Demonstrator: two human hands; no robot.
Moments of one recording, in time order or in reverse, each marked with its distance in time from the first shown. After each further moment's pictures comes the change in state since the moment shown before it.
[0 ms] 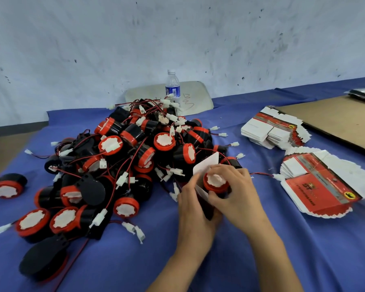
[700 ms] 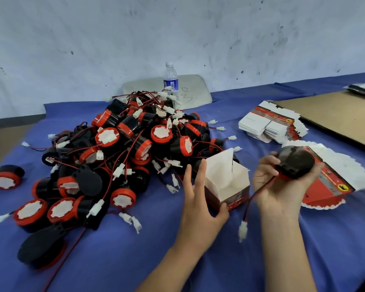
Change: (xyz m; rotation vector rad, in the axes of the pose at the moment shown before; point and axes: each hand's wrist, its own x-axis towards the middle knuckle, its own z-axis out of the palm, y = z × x) left_hand -0.009 0.011 0.003 0.086 -0.137 0.076; right_hand 0.012 0.009 -0.051 2.022 0.690 0.596
